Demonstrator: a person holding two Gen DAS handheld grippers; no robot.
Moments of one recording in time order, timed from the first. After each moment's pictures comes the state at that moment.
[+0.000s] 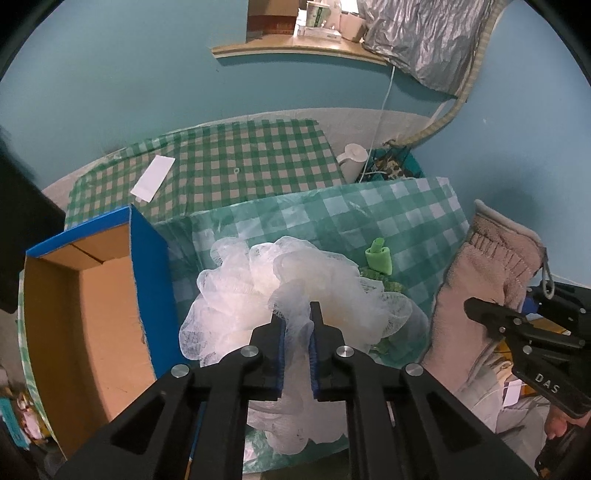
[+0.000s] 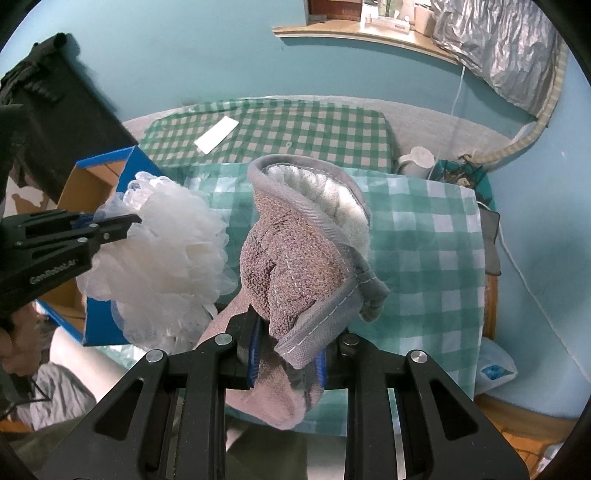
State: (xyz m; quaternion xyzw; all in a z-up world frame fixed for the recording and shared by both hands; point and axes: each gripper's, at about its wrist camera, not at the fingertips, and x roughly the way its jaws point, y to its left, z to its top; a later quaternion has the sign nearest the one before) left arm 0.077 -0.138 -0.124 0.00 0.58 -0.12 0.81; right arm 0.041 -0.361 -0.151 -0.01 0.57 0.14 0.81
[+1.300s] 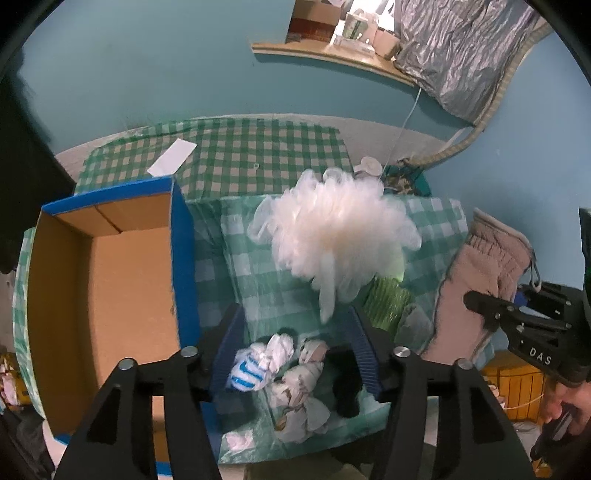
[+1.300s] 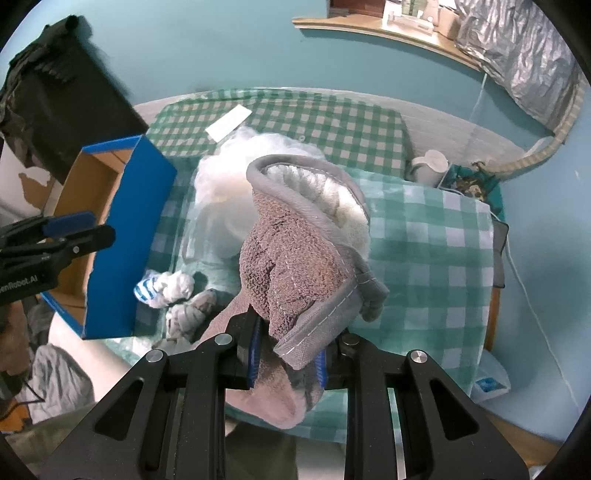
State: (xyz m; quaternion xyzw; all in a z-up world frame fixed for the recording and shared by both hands) left arm 0.067 -0.099 -0.125 -0.06 0.57 -0.09 0.81; right arm 0.060 -0.357 -0.153 -0.03 0.58 0.16 0.80
